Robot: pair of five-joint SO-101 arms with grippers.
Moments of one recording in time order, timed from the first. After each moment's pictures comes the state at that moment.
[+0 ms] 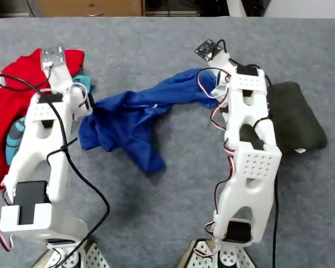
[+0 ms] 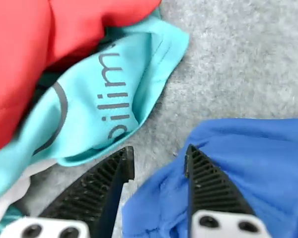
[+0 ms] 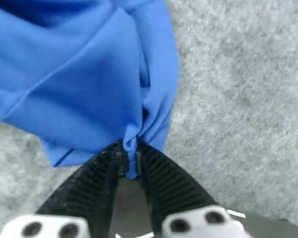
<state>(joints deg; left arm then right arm) -8.8 0.7 19.3 46.8 -0.6 3.4 43.5 -22.5 56.0 41.1</state>
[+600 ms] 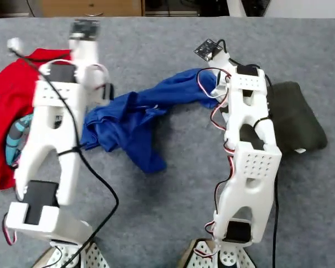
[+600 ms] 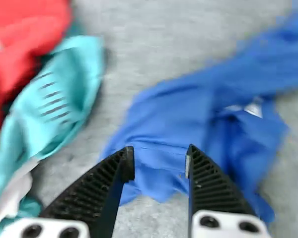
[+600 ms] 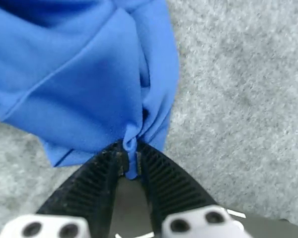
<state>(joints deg) 4.0 1.3 -4.7 74.7 -13.8 3.4 43.5 -22.5 56.0 41.1</state>
